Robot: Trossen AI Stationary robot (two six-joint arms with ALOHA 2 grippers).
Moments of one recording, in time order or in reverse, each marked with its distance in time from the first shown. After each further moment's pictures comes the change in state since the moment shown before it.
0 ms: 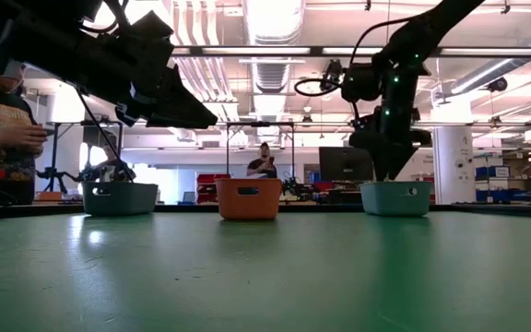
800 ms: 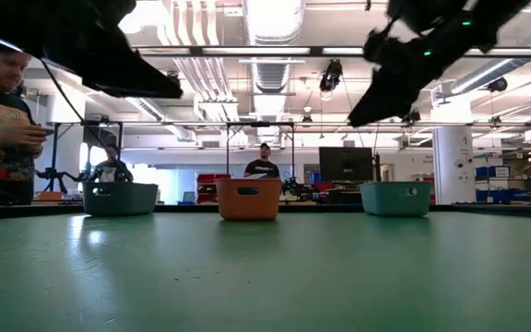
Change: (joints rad) left arm -0.065 -0.277 -0.048 -0.220 0.163 0.186; right arm 0.403 -0.429 -0.343 0.521 -0.133 -0.167
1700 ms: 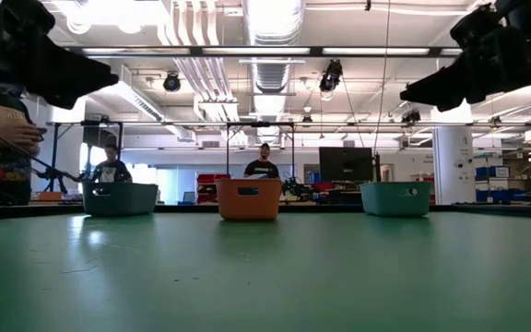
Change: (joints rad) left arm 0.000 -0.941 -0.379 -0.213 0.004 0.100; right arm 0.127 -0.655 -0.529 0.365 -0.075 -0.211
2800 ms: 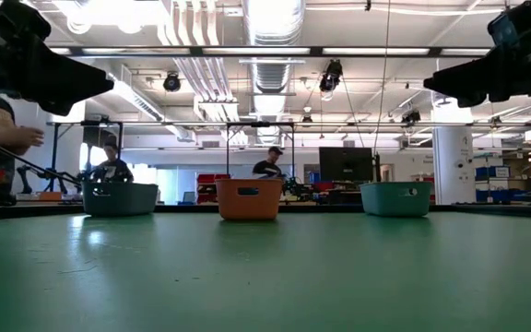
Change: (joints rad) left arm 0.000 -0.156 -0.021 -0.136 -0.008 -0.032; right arm 0.000 -0.429 -0.101 -0.169 -0.003 -0.045
